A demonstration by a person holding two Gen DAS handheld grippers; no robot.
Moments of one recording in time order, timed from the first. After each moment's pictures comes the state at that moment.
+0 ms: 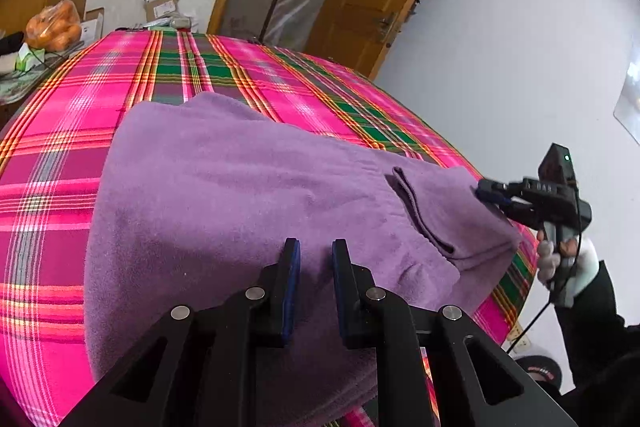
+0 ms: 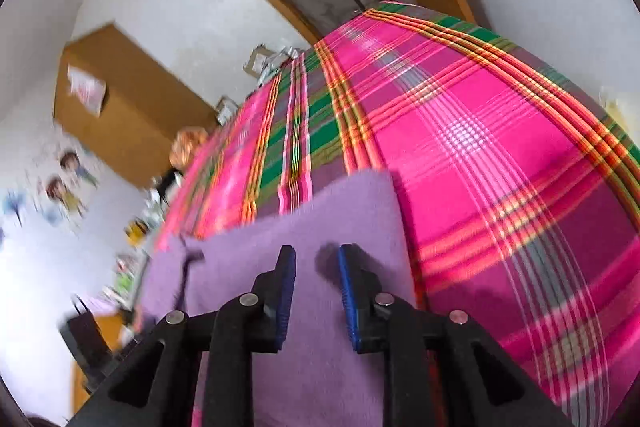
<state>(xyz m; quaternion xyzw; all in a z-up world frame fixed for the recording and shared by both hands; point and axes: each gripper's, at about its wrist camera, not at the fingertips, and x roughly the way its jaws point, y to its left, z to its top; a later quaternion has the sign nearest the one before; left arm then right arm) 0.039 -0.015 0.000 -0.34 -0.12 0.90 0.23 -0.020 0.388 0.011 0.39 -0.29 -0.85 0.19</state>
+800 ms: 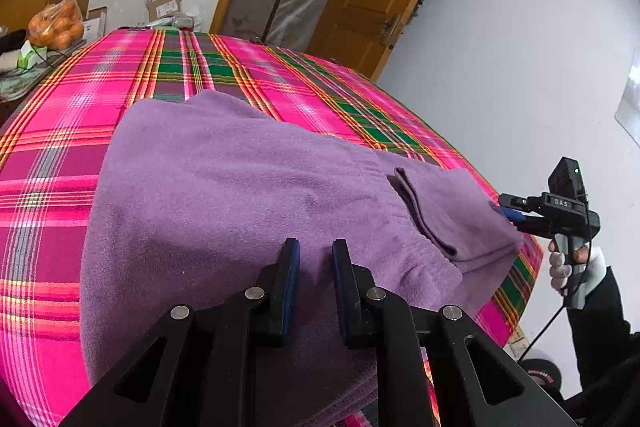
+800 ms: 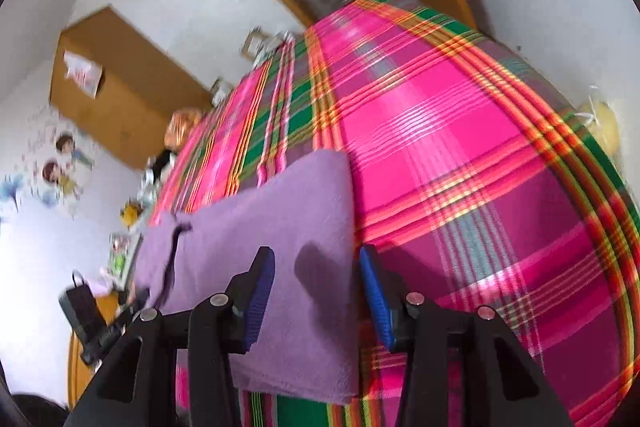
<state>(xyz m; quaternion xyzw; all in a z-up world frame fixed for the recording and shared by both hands) 0.040 -0.013 -0.002 -0.34 -0.12 0.90 0.22 -0.003 0.405 0.014 0.44 -0.24 -0.84 0.21</state>
